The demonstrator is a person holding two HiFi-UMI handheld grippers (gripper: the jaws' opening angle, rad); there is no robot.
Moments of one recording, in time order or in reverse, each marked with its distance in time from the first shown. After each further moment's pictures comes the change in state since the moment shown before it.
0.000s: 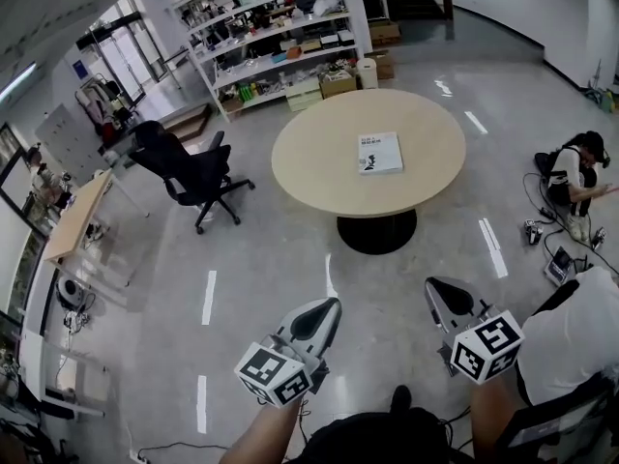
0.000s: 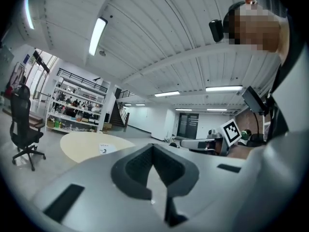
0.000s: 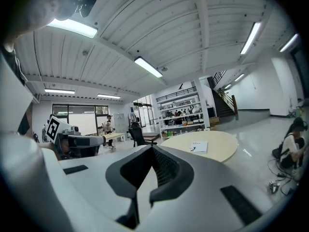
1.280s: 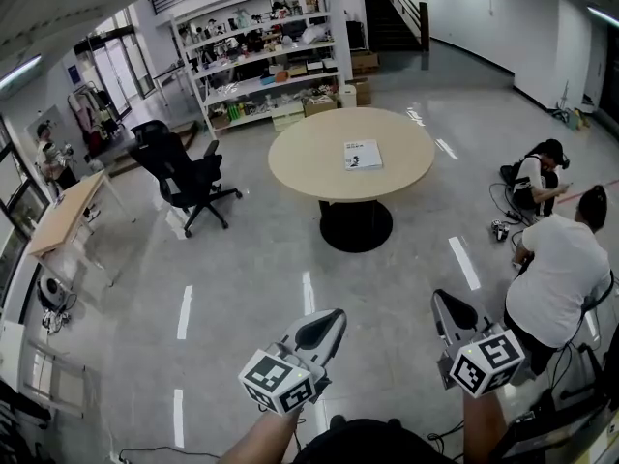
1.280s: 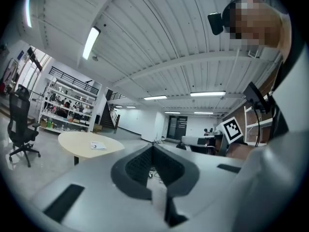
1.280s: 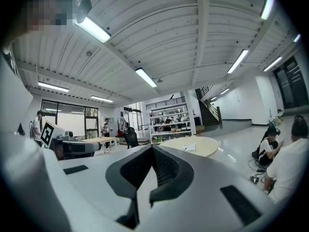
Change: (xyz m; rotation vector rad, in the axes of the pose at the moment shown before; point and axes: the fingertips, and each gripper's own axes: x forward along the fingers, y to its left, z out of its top) left arm -0.186 -0.139 -0.020 0.012 -0.033 -0.117; right arm -0.190 0.160 -0.017 -0.020 -0.090 -0.178
